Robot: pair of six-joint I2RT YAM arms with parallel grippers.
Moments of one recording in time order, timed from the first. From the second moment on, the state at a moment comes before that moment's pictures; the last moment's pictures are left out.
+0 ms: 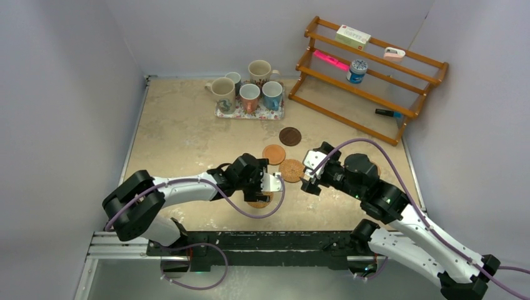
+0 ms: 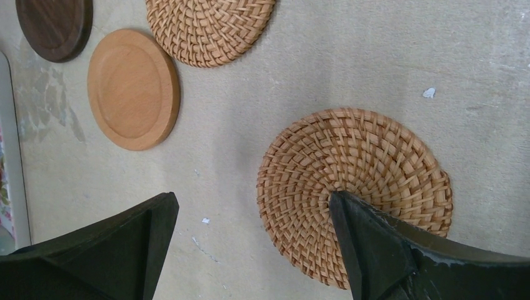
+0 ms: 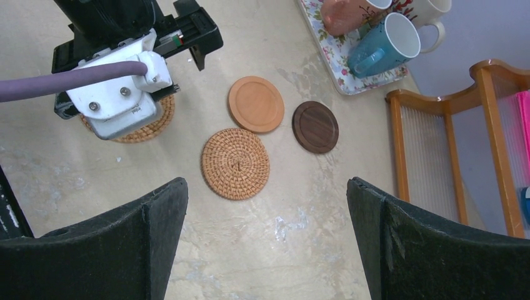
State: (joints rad) left arm -0.90 1.44 0.66 0.02 0.09 0.72; right arm 0.80 0.65 0.73 -0.44 -0.08 -0.51
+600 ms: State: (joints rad) left arm -0.74 1.44 0.62 0.09 0.03 0.75; right arm 0.80 0.64 0.73 -0.44 -0.09 -0.51
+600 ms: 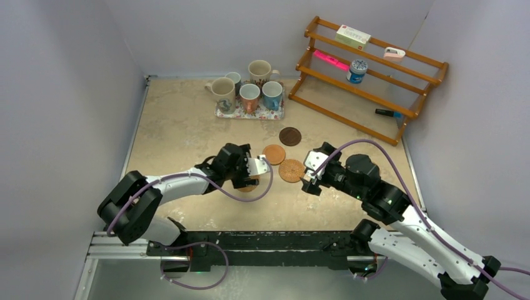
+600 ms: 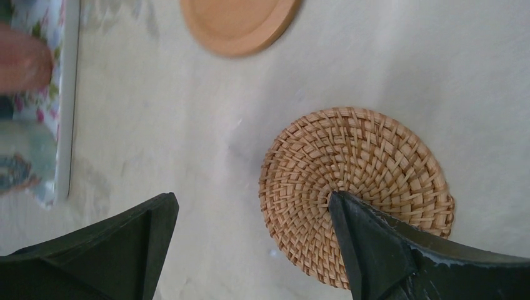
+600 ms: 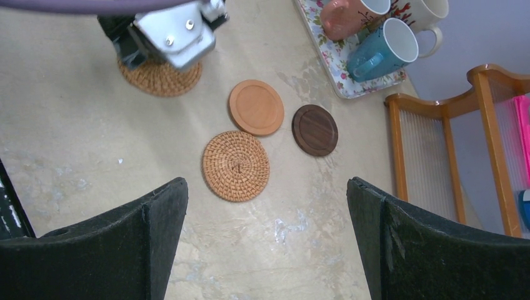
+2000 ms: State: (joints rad) left arm 0.18 1.60 0.69 0.28 -0.03 0.81; right arm 0.80 0.64 0.72 -0.45 -0.10 -0.52
